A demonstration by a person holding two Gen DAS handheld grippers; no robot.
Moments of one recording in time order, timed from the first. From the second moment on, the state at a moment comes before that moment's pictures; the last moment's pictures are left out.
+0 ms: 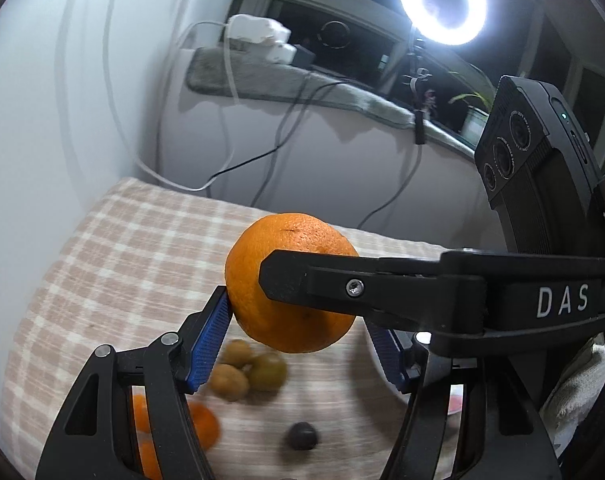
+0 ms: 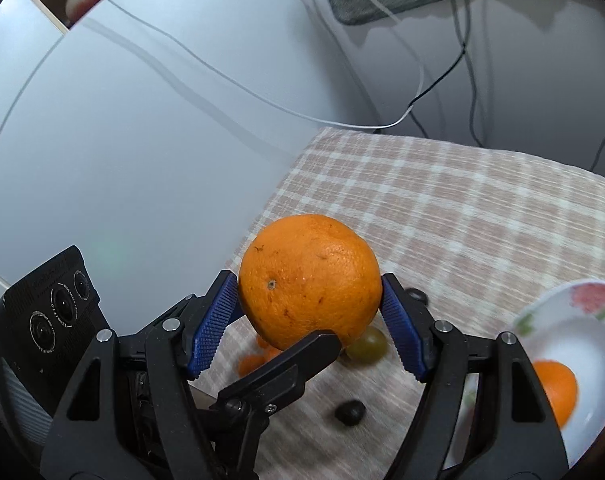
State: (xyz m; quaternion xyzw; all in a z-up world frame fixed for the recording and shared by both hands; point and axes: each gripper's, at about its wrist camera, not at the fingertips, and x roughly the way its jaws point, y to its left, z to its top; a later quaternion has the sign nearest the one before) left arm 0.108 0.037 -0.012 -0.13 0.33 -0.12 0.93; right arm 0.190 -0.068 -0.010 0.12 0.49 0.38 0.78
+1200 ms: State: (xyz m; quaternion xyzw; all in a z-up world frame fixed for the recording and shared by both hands) left arm 0.085 -0.148 -0.039 -0.08 0.38 -0.27 0.88; right arm 0.116 -0.280 -0.035 0.17 0.48 0.25 0.82
